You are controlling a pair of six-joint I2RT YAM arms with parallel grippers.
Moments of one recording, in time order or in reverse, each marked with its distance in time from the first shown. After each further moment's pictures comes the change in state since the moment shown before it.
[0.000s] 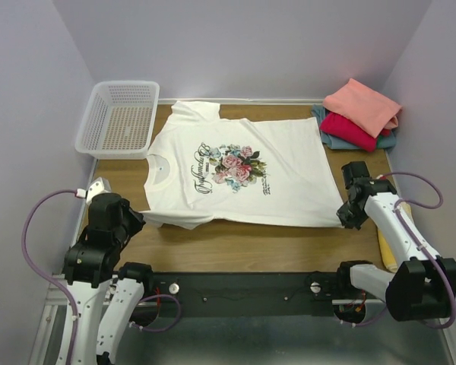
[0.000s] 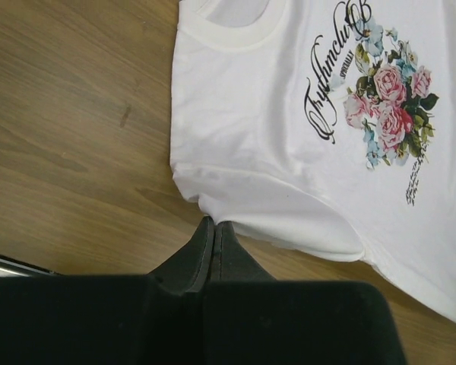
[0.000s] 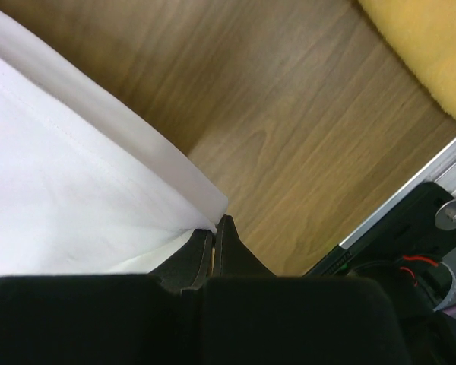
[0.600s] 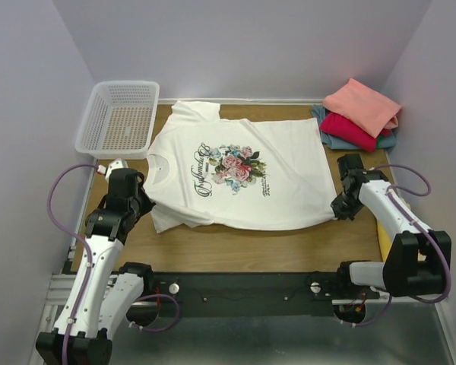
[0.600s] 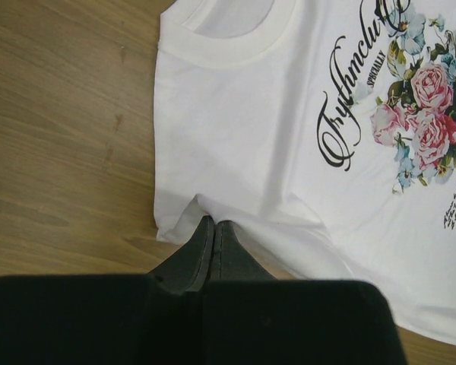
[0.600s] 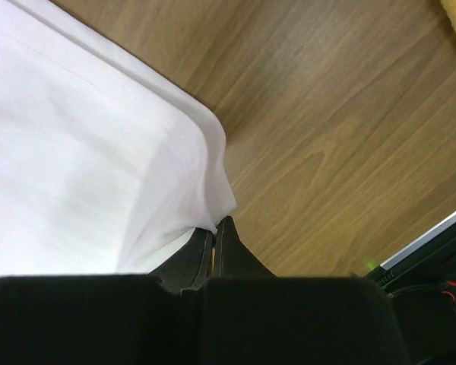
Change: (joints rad) left arm 0.000 0.238 -0.098 0.267 0.010 0.082; right arm 0.000 0.150 0.012 0.119 -0.071 -0.023
